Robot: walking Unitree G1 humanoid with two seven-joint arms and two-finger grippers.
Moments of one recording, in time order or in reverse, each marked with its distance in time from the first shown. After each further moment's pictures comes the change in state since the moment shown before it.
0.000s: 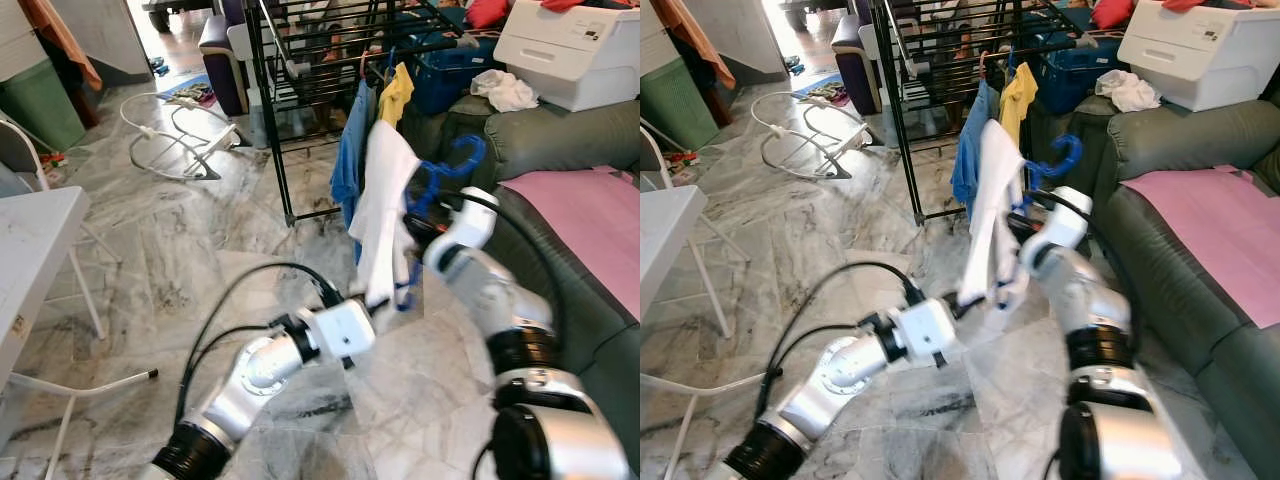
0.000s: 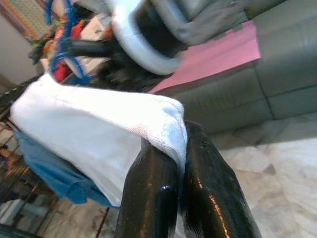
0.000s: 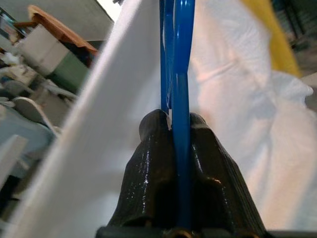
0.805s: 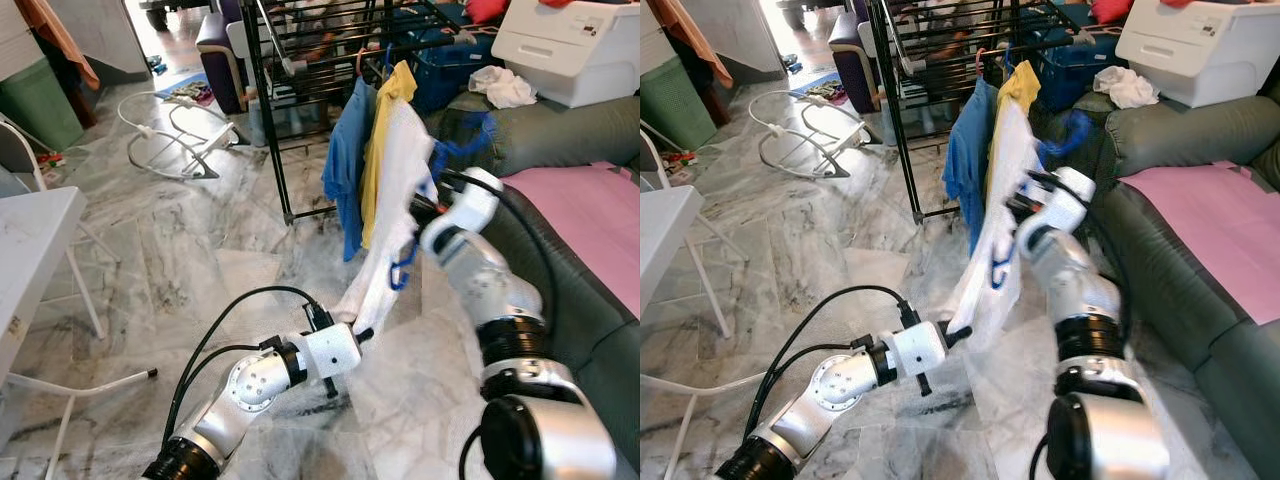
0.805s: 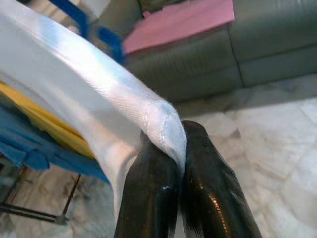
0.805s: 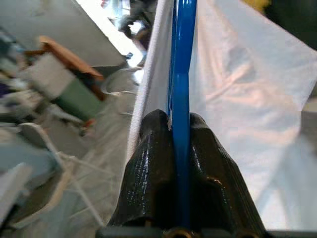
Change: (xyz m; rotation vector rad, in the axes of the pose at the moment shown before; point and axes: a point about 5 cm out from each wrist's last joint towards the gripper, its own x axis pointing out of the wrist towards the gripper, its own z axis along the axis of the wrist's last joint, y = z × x) left arm -0.017 -0.020 -0.032 -0.070 0.151 -0.101; right arm 0.004 0.021 0.022 -0.021 -0.128 0.028
